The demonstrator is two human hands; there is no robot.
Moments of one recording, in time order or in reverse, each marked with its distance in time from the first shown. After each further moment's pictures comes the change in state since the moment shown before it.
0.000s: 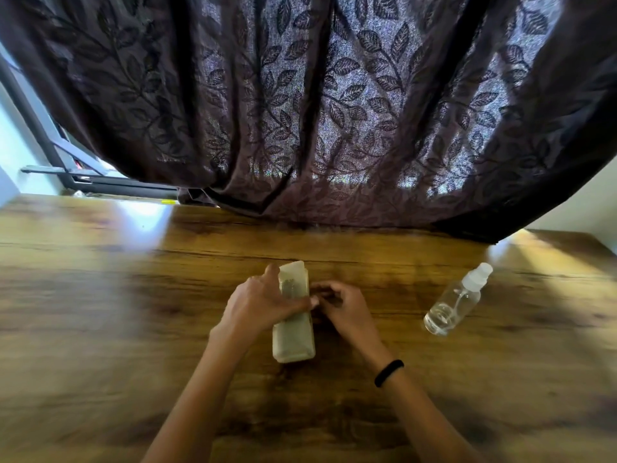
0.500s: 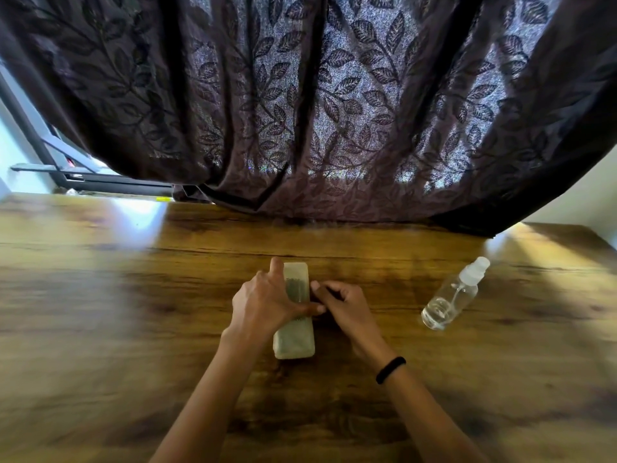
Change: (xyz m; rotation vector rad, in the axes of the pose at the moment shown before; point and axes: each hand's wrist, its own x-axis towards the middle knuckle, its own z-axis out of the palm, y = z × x) left_hand -0.001 0.016 0.012 0.139 0.086 -0.016; right_hand -0.005 0.003 -0.003 0.197 -0.011 0.096
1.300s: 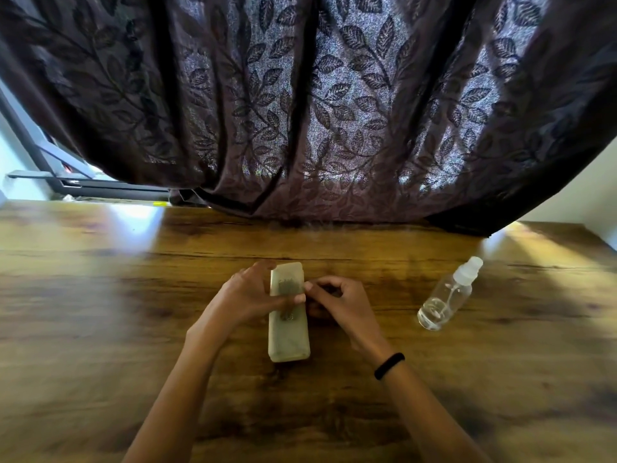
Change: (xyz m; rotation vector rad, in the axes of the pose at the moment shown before) left_hand 0.014 -0.024 -0.017 -0.224 -0.144 0.075; right_hand 0.000 -0.011 -0.004 -0.017 0.024 -0.033
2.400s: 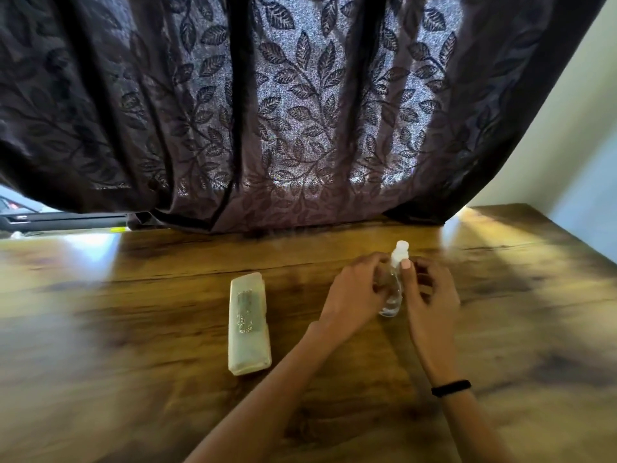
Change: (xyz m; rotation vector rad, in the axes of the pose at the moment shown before) left_hand 0.016 0.144 0.118 -0.227 0.041 0.561; right_hand -0.044 0.016 -0.121 -0.170 0.782 -0.351
